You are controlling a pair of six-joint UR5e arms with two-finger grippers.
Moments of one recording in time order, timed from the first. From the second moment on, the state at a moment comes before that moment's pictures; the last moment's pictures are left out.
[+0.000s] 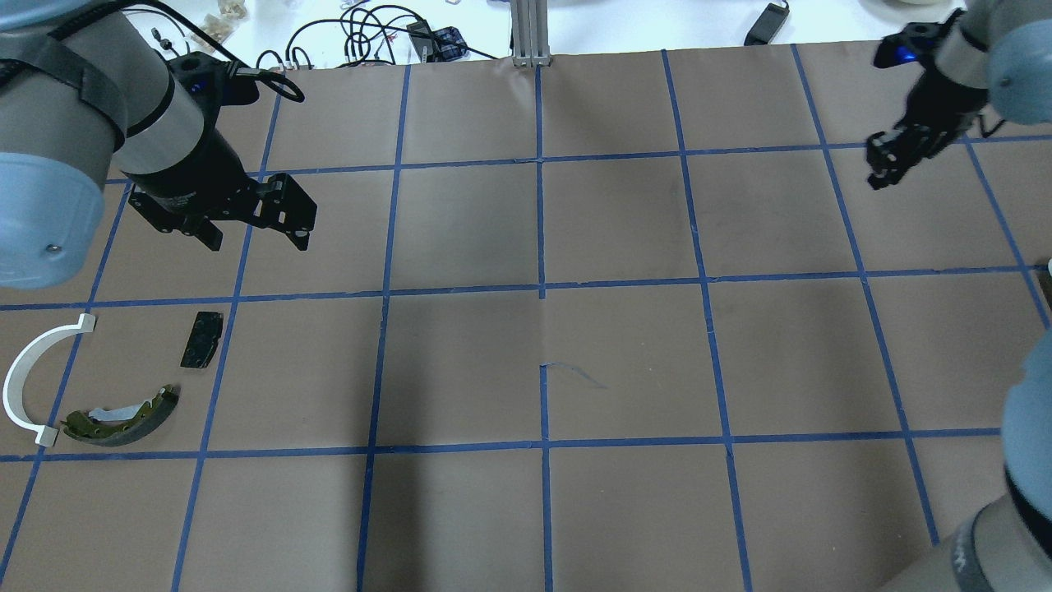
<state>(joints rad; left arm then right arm) -1.50 -1.50 -1.75 -1.43 1.58 0.10 1.32 -1.18 1.51 -1.84 -1.57 -0.50</state>
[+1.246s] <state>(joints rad) -1.50 -1.55 -1.75 -1.40 1.57 0.10 2.03 -1.03 1.67 -2.28 -1.46 0.57</state>
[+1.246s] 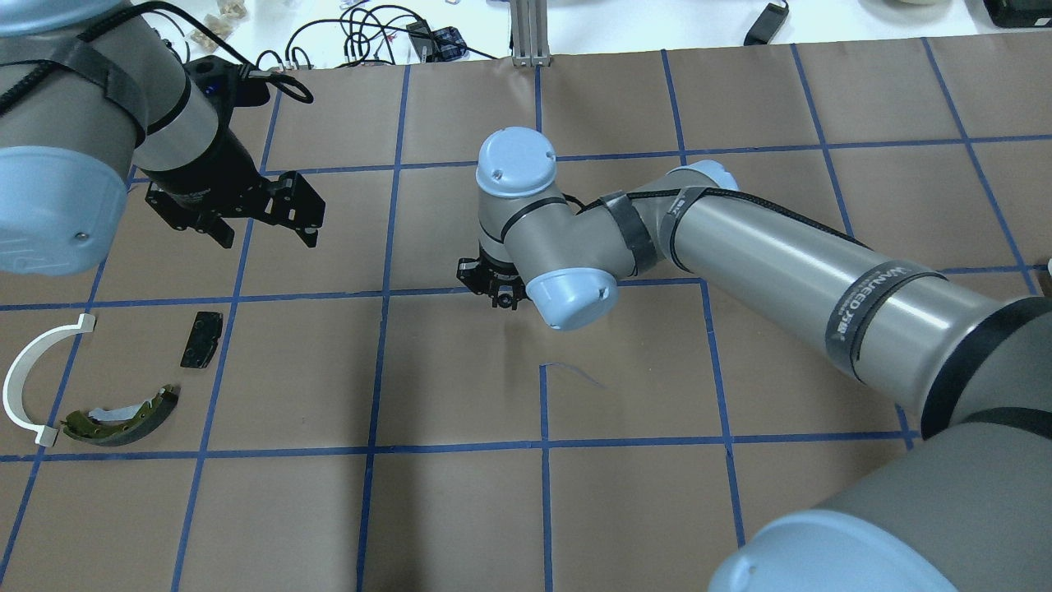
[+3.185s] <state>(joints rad) -1.80 -1.96 -1.74 -1.05 1.57 -0.13 1.00 -1.40 1.64 -1.83 -1.58 -0.86</state>
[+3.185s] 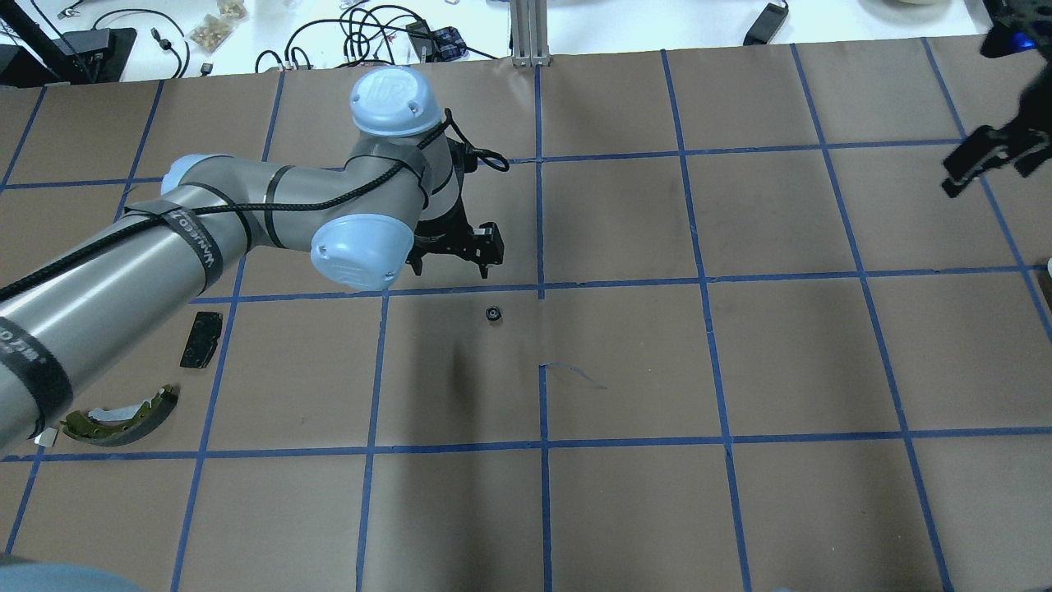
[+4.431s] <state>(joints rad) -1.88 -2.08 -1.77 -0.97 1.55 -0.13 0.55 -1.04 1.66 -2.18 -1.57 -1.53</state>
